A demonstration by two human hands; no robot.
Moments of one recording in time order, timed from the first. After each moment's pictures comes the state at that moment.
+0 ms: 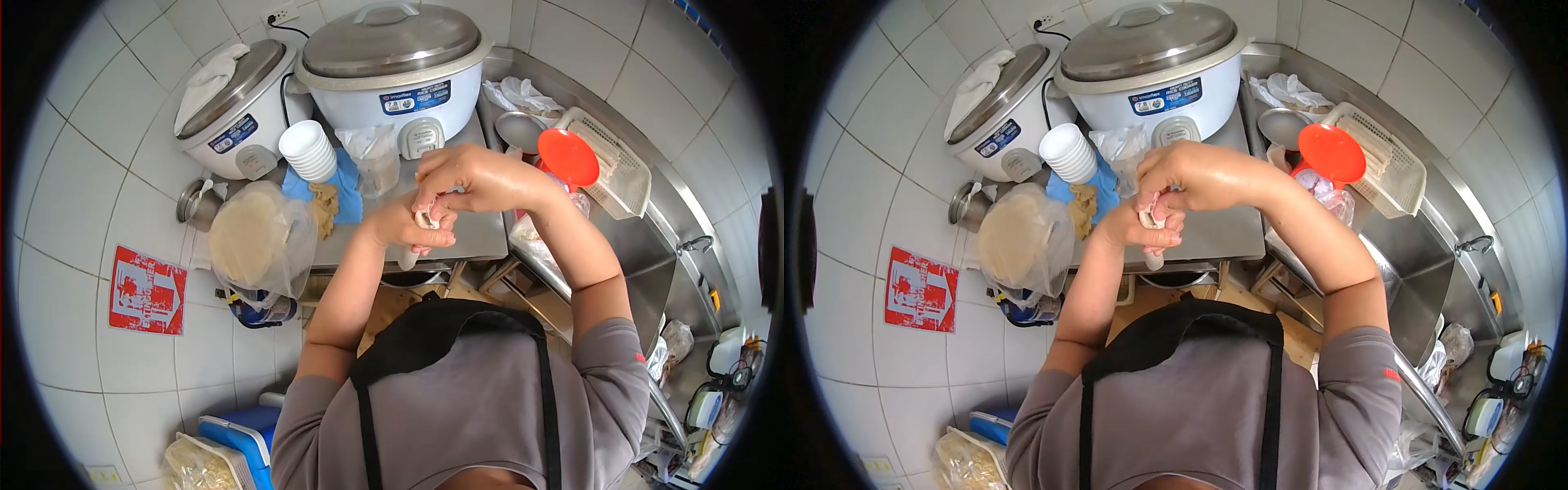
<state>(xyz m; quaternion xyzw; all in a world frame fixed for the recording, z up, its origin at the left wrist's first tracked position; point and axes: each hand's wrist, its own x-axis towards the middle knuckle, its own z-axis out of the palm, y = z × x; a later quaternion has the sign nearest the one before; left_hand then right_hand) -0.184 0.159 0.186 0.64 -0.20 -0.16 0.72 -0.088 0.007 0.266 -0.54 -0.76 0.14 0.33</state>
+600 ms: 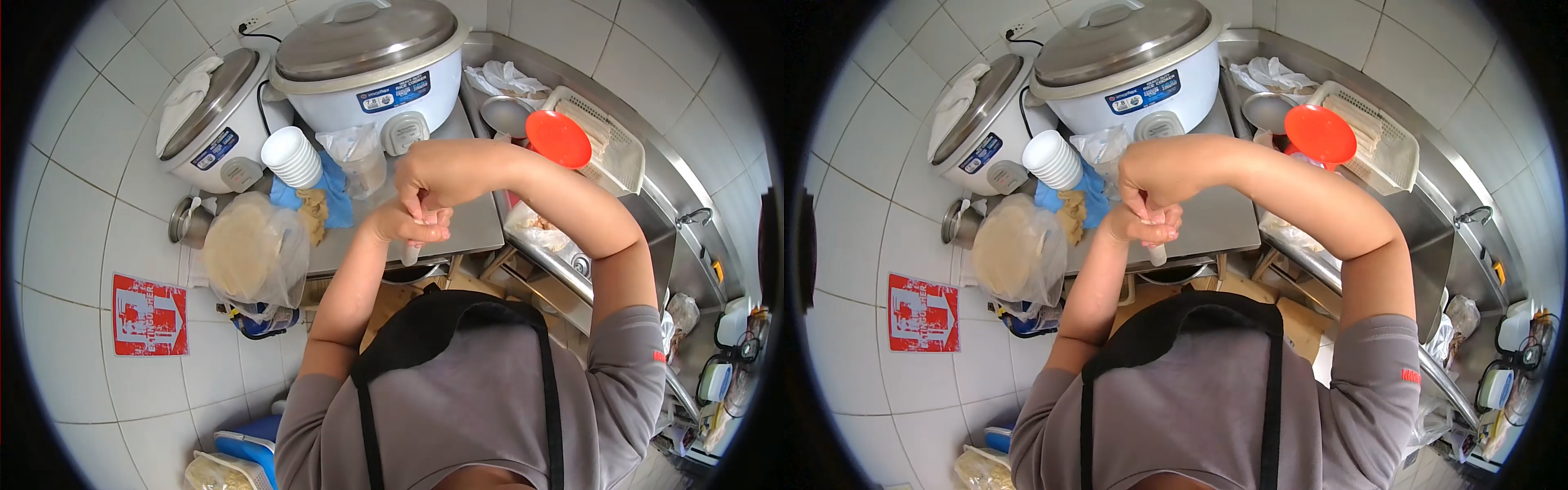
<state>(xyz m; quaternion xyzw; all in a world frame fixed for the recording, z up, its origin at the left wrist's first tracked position) -0.160 0.157 0.166 0.59 -0.26 -0.20 0.74 -0.079 0.032 0.264 -0.64 -0.71 0.24 0.16</state>
